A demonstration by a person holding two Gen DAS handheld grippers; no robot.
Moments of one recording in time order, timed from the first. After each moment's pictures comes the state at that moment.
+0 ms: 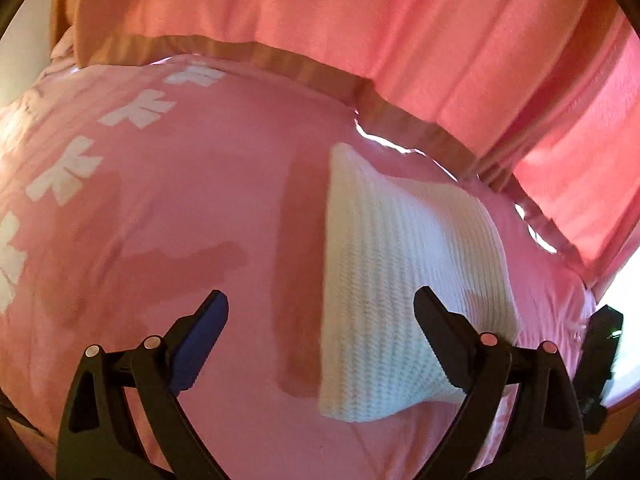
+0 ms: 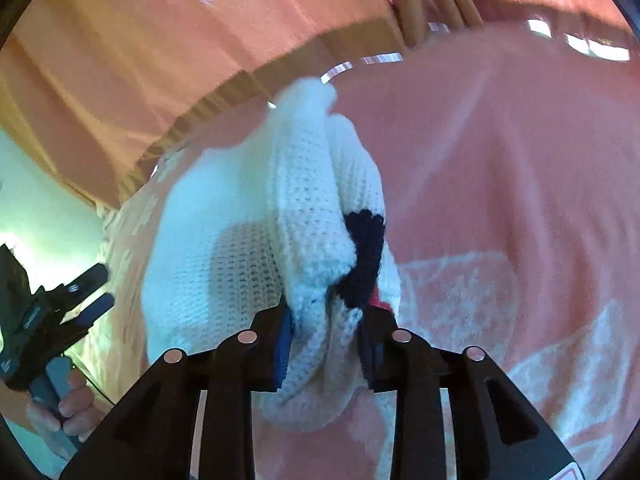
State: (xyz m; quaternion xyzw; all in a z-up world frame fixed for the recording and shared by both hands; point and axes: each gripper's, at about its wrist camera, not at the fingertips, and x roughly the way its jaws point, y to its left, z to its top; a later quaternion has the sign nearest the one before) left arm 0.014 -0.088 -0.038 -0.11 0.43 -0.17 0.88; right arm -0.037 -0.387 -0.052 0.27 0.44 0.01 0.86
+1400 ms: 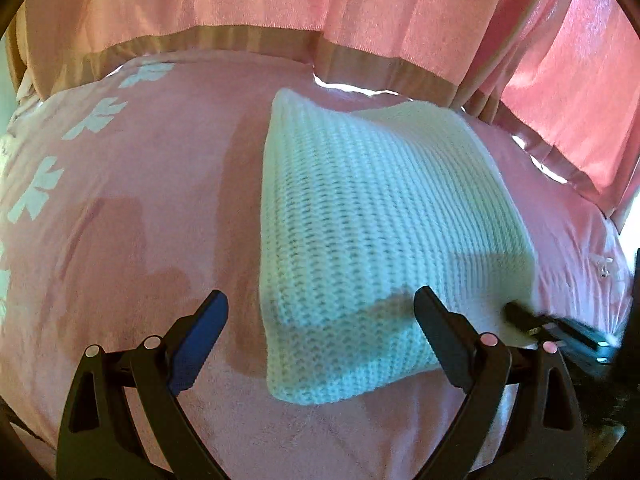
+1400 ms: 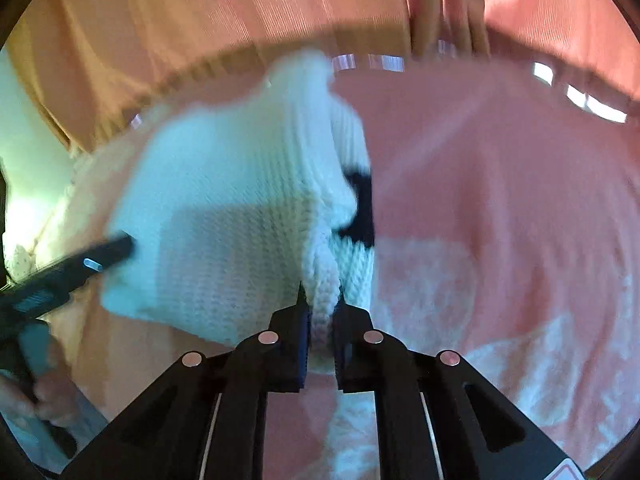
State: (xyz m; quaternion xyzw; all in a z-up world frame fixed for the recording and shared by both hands) left arm -0.007 -0.149 -0.069 -0.01 0.45 -0.19 0.87; right arm -0.048 -0.380 -0.061 0.16 0.48 -0.01 0.86
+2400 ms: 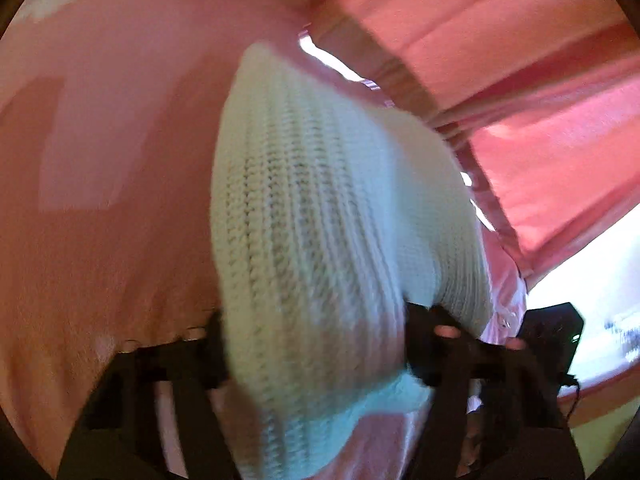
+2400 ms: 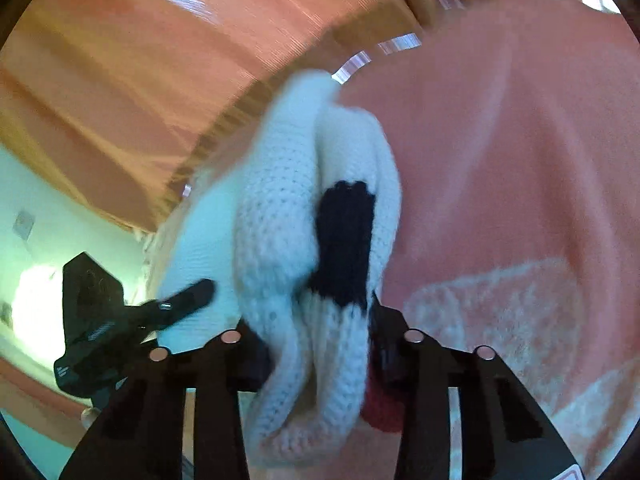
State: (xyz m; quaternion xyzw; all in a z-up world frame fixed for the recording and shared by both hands) left arm 0.052 -0.134 -0.092 -0.20 0.51 -0.30 0.78; right arm -0.024 -0.416 -0.065 0.35 0.41 0.07 0.84
